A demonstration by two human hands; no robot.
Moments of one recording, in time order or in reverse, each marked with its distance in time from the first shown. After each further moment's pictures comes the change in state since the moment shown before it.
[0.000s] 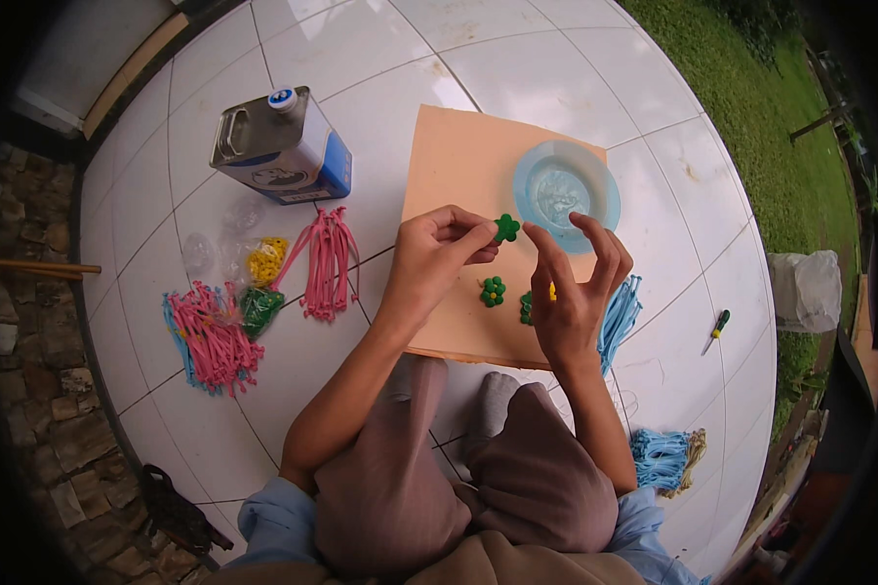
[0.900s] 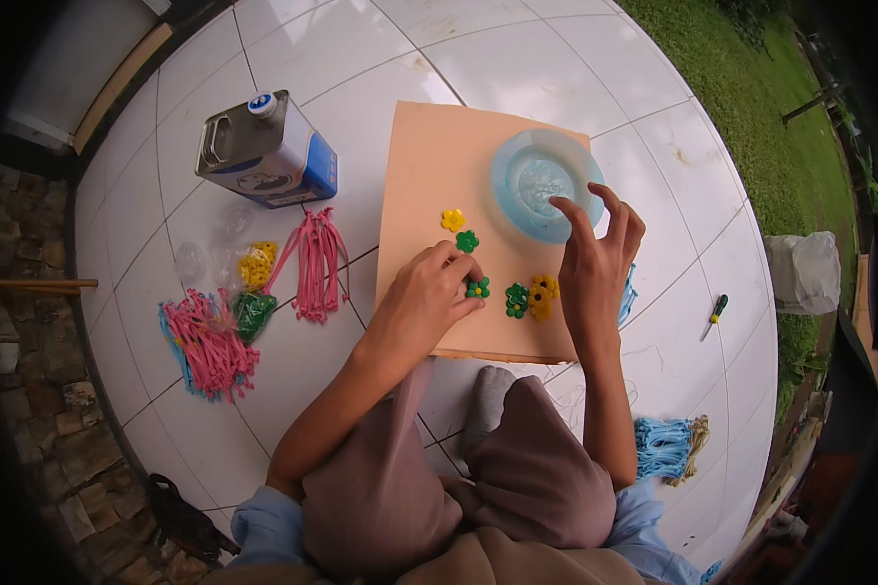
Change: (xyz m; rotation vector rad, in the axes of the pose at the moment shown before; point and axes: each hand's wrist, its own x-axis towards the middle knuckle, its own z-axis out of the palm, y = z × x) left_hand -0.028 -0.019 -0.002 1.014 -0.187 0.472; right_hand 0.006 0.036 -0.001 -0.135 -0.142 0.208
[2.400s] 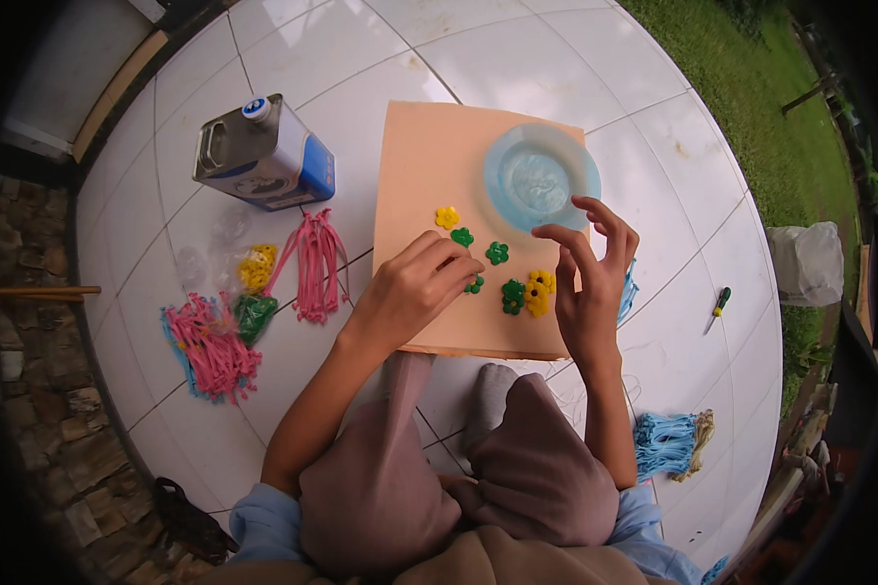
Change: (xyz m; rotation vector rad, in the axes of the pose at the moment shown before) left_hand 0.010 -0.013 -0.001 0.206 0.184 0.414; right_hand -0.011 -0.008 -0.026 0.323 -0.073 -0.014
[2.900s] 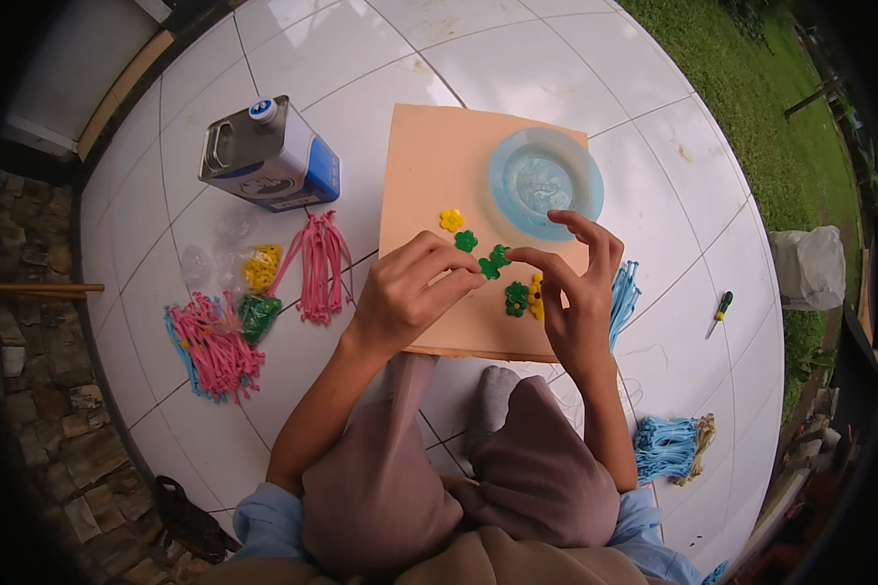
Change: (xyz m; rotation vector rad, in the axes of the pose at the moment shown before) left_hand 0.002 0.002 -0.010 0.000 0.128 0.052; right_hand -0.004 -0.011 0.000 0.078 -0.071 -0.082
